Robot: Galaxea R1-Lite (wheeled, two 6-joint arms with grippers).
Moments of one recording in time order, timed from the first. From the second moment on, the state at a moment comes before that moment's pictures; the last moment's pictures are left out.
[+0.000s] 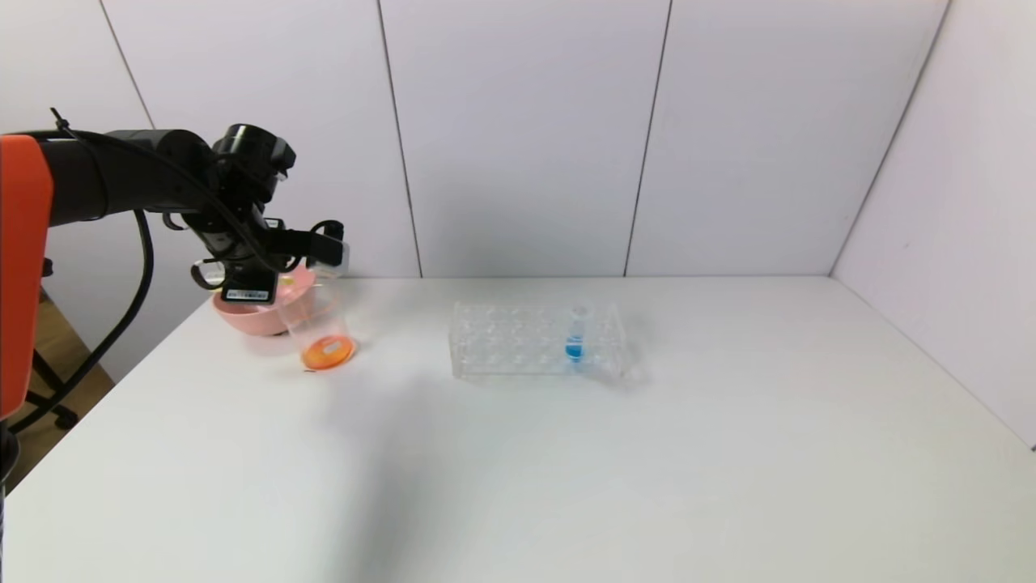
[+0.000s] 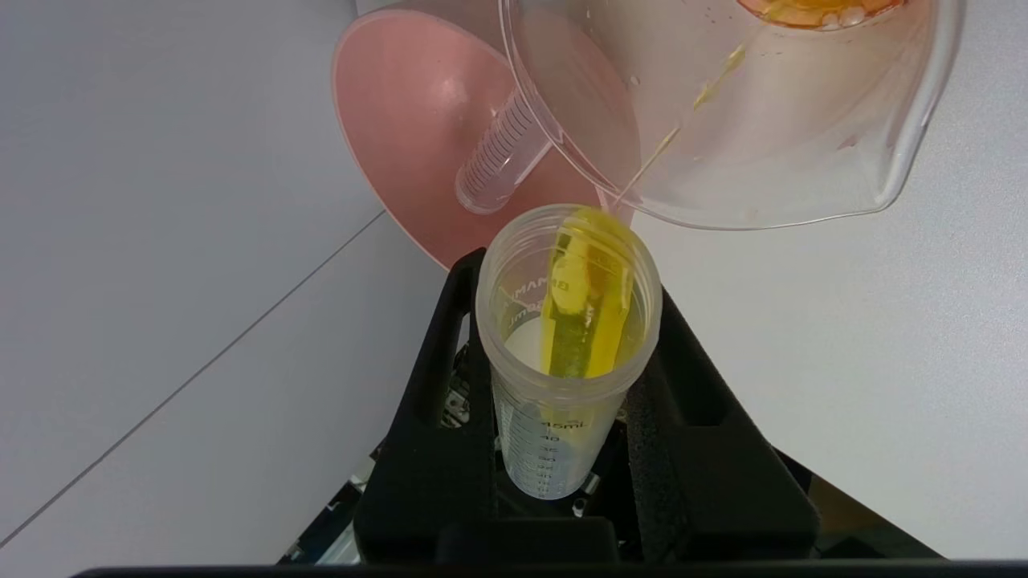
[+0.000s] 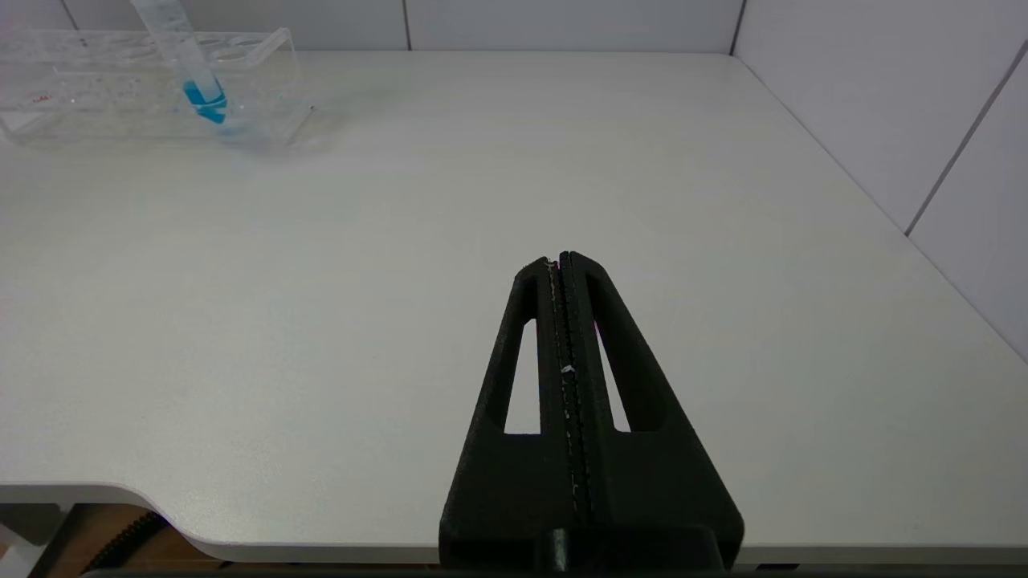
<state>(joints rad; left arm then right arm) -0.06 2.15 -1.99 0.70 0.32 1.42 0.00 0.00 0.00 0.00 0.00 0.00</state>
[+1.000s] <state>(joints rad) -0.08 2.16 -1.99 0.69 0.38 1.41 0.00 0.00 0.00 0.00 0.00 0.00</state>
